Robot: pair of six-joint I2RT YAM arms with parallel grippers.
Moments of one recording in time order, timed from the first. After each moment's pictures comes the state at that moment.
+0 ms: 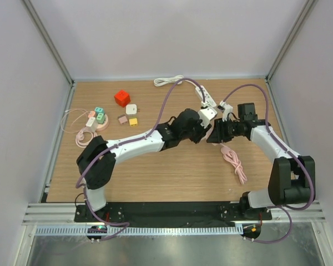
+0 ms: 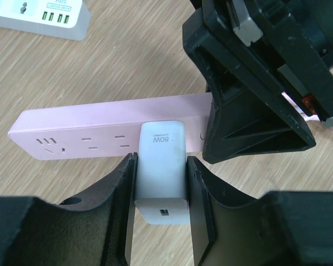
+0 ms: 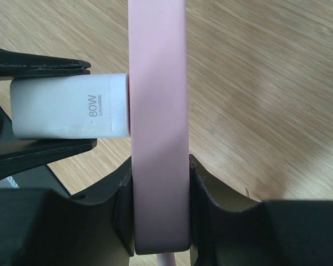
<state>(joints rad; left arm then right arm) -0.97 1.86 1.44 -0.12 -0.05 0.02 0.05 1.42 0.91 -0.49 -0.70 -0.12</state>
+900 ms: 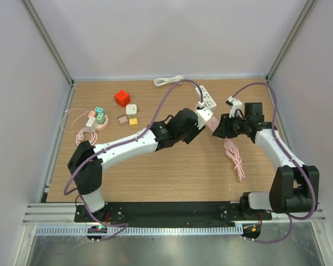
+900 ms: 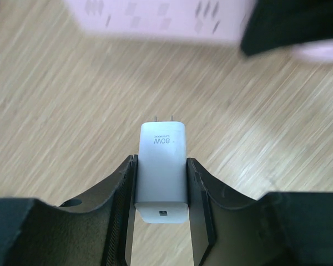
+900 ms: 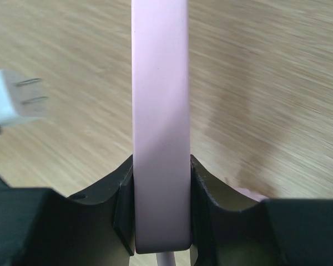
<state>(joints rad) -1.01 1.74 1.44 -0.28 -0.22 0.08 0.04 1.33 0.89 -0.41 -0.62 -0.05</state>
